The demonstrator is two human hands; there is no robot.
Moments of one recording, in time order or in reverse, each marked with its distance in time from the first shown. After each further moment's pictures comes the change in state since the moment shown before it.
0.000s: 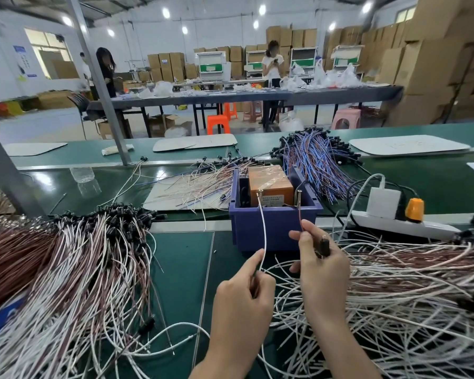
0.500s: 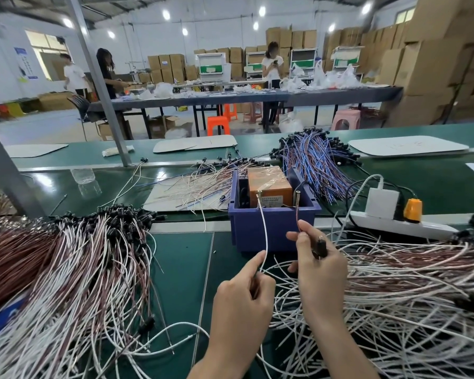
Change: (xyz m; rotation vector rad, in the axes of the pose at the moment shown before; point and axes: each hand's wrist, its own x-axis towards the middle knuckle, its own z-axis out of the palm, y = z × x) left_hand -0.002 0.000 -0.001 0.001 -0.028 0.020; right_hand -0.003 -0.003 -0.001 -0.007 -0.021 -0.032
